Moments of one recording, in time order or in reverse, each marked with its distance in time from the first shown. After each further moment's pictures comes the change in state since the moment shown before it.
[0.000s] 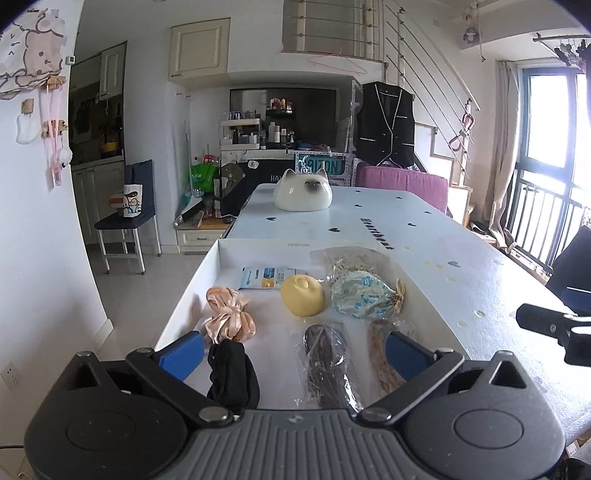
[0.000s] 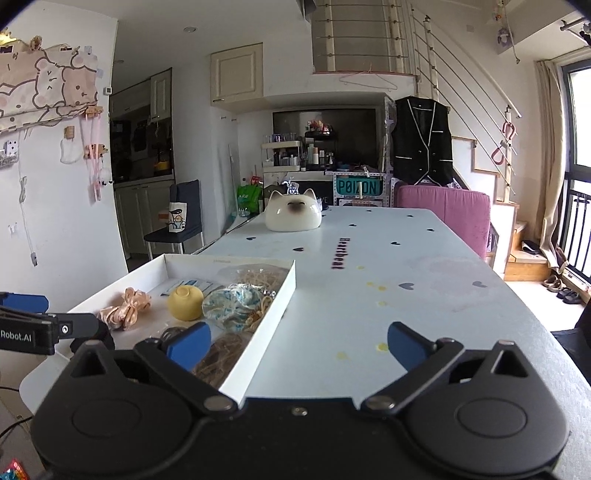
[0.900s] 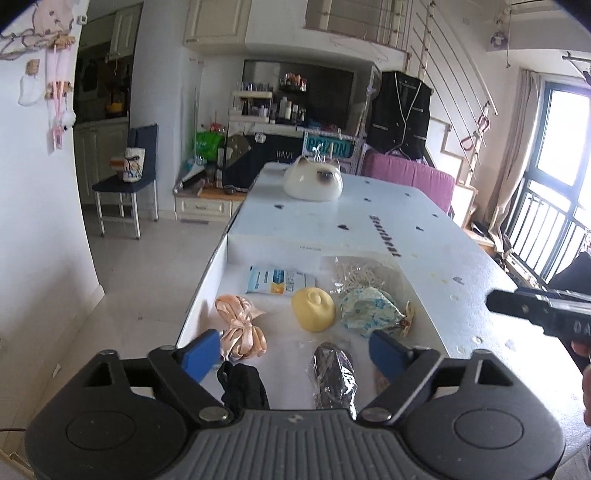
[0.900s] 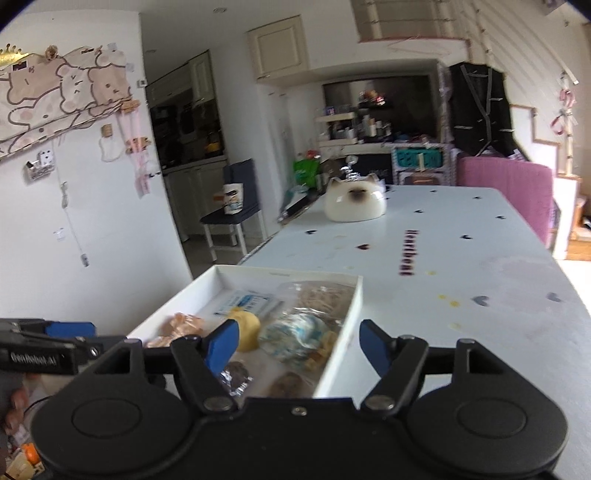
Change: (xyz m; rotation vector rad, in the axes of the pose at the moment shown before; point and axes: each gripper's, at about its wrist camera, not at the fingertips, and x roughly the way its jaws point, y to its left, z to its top) left arm 0.010 0.029 0.044 -0.102 0.087 -0.025; right arm 0.049 0.006 0.065 0.032 0.107 0.208
